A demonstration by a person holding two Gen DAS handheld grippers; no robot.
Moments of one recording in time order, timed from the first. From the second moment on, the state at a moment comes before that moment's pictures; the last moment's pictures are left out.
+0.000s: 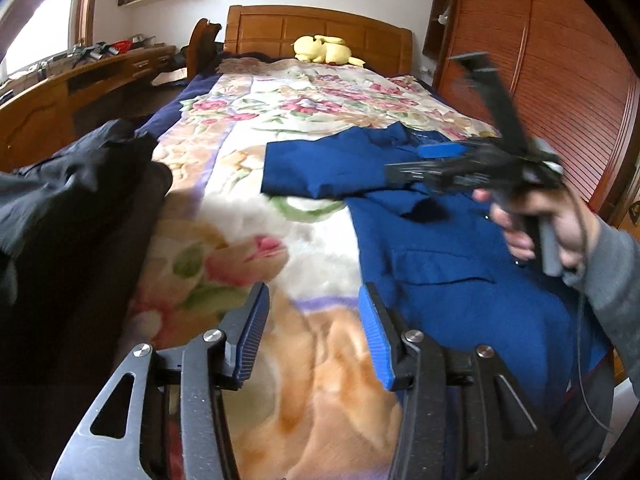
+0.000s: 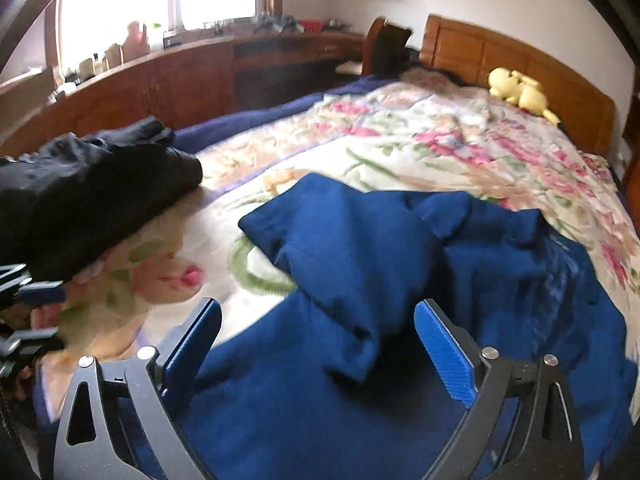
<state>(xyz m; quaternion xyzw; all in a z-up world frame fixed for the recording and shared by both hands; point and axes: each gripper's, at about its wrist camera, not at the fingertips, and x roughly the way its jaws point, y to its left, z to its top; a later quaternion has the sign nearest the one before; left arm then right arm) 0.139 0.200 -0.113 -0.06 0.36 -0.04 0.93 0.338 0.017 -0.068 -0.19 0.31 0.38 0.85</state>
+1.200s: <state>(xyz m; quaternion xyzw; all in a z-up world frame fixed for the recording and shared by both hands) 0.120 0.149 -0.099 -0.05 0.34 -0.07 0.94 0.362 -0.051 -0.042 -0.13 0.28 0.30 0.90</state>
